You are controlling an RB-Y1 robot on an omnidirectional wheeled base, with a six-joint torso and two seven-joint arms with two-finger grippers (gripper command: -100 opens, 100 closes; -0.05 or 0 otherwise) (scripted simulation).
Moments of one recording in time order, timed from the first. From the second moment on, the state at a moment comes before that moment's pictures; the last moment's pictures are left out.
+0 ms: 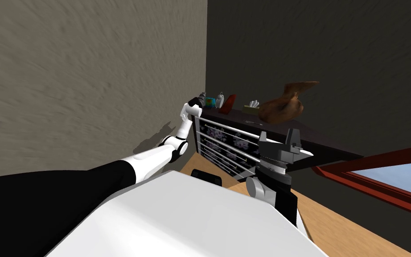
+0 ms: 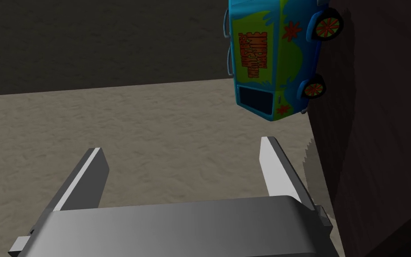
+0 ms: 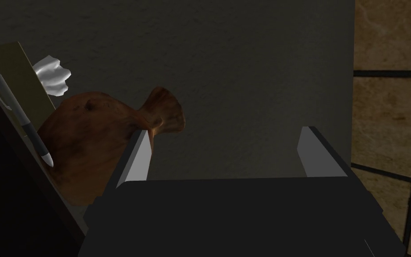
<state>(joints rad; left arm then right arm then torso) -0.91 0.20 0.07 -1.51 -0.01 0.64 0.13 0.50 0.00 0.03 -2.40 0.00 -0.43 -0.10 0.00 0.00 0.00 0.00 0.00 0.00</state>
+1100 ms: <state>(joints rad) -1.18 0.21 0.10 -1.29 0.01 0.93 0.14 0.50 0.00 0.03 -2.40 0.00 -0.43 -0.10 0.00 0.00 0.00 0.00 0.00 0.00</state>
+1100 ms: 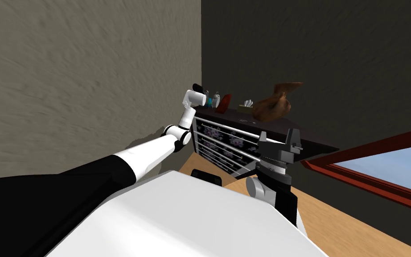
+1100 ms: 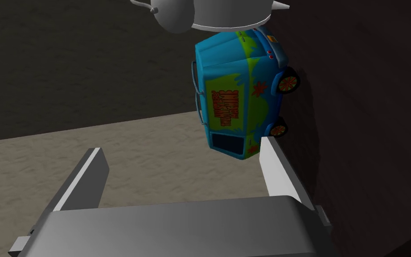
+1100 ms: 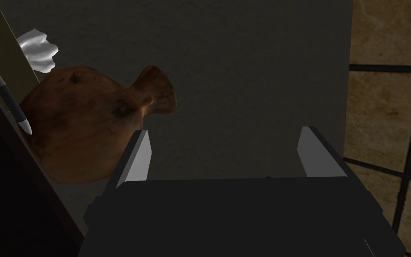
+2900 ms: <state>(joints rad) -1.50 0.24 0.17 -0.95 0.04 1.39 0.14 0.50 0.00 0.03 -2.40 0.00 -0.43 -0.10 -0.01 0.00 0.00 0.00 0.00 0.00</state>
